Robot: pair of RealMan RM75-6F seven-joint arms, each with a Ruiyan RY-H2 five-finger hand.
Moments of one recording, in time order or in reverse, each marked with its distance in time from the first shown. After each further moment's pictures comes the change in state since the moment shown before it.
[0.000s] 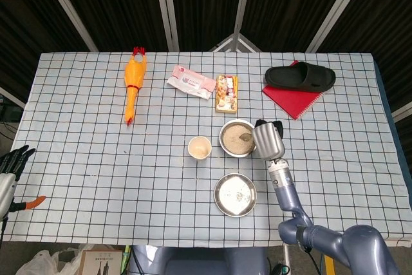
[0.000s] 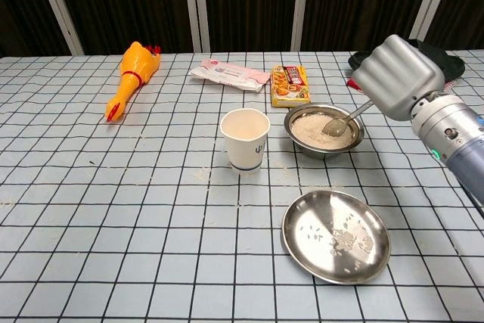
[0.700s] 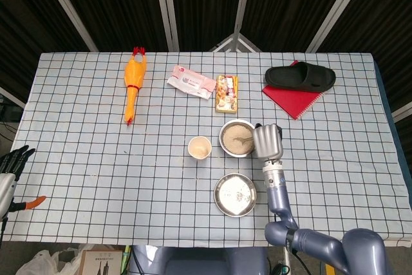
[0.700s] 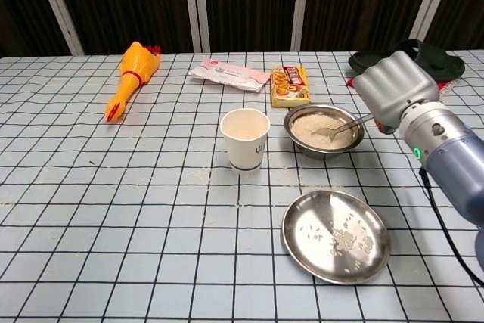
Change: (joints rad) left arm -0.003 0.005 0.001 -0.004 -0.007 -0.010 -0.014; right arm -0.026 -0.035 0.153 -0.138 0.183 -0.054 0.036
